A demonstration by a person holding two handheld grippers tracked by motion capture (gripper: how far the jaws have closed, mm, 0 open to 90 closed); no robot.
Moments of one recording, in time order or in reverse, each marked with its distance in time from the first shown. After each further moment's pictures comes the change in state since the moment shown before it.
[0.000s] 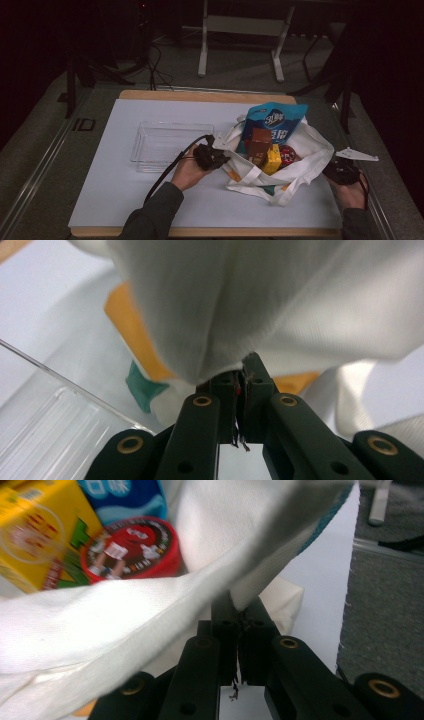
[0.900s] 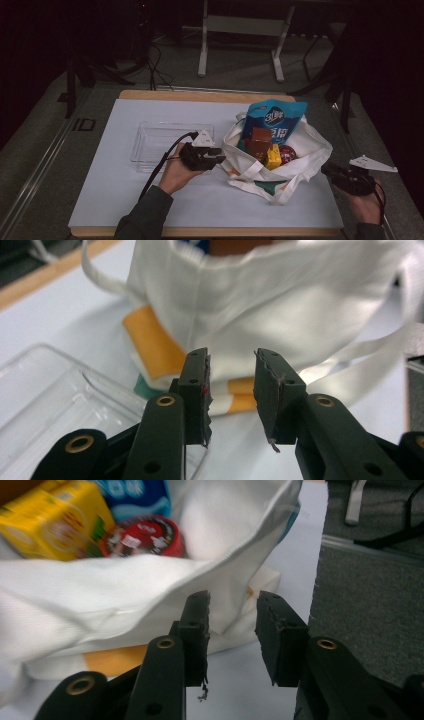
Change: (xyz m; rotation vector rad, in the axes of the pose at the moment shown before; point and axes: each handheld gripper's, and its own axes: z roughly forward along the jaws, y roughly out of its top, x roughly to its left) left arm 0.004 -0.011 -0.054 -0.200 -0.056 -0.066; right arm 0.011 -0.005 -0.046 -0.020 -0.054 0.010
